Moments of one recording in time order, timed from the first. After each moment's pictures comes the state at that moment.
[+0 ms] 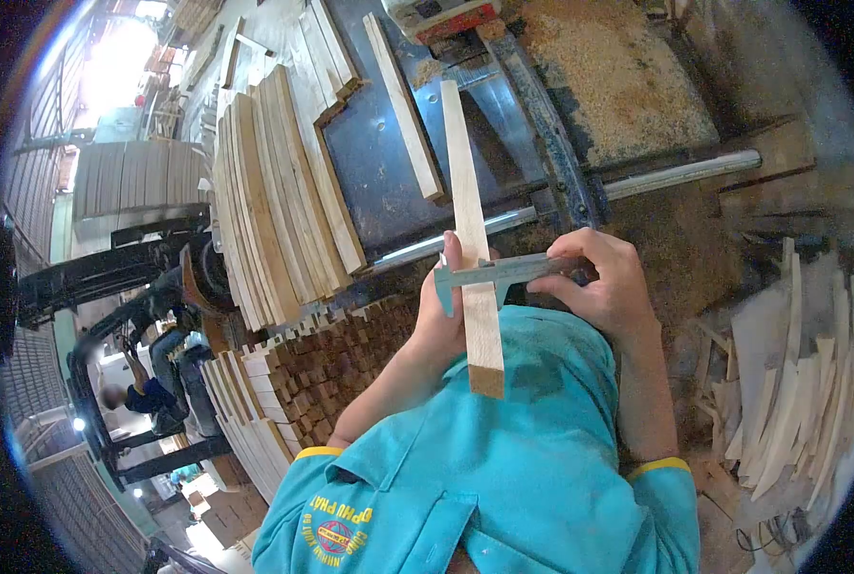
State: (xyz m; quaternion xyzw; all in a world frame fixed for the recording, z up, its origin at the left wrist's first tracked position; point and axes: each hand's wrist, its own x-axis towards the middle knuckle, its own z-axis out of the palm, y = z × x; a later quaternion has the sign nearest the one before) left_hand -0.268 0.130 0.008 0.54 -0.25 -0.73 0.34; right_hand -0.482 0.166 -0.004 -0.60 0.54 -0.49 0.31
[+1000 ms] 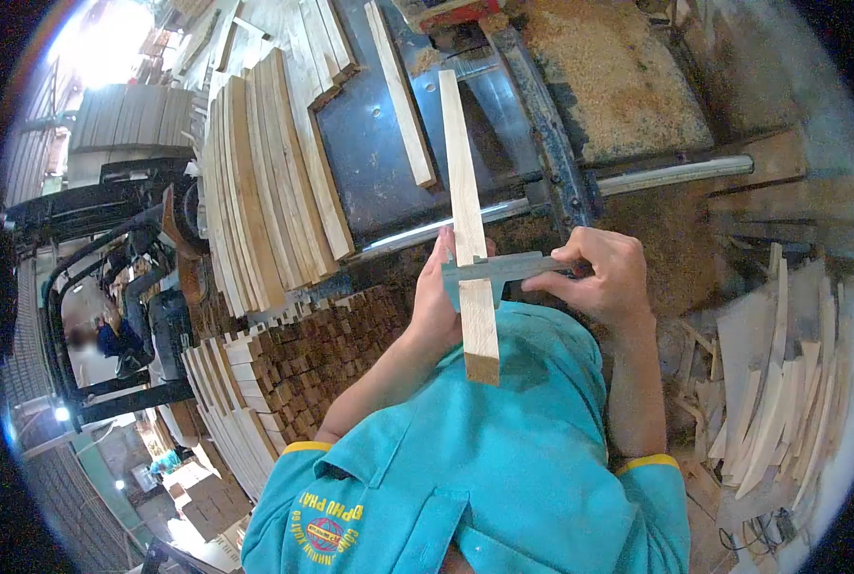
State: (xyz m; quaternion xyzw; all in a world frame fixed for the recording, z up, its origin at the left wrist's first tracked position) left_hand -0.260 0.141 -0.006 0.49 -0.20 -0.76 0.39; right_hand -0.486 0.169 -0.013 -0.67 0.54 -0.46 0.23
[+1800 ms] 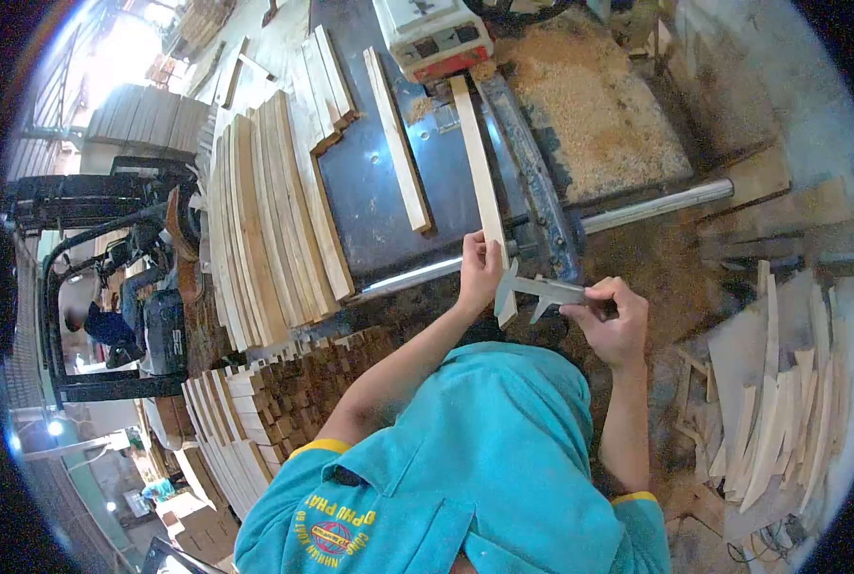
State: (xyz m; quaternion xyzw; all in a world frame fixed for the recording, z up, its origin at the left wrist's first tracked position) left_hand -0.297 0.078 -0.195 0.54 -0.55 -0.51 0.38; right_hand -0.514 0.215 -0.059 -0.52 0.61 -0.54 0.26
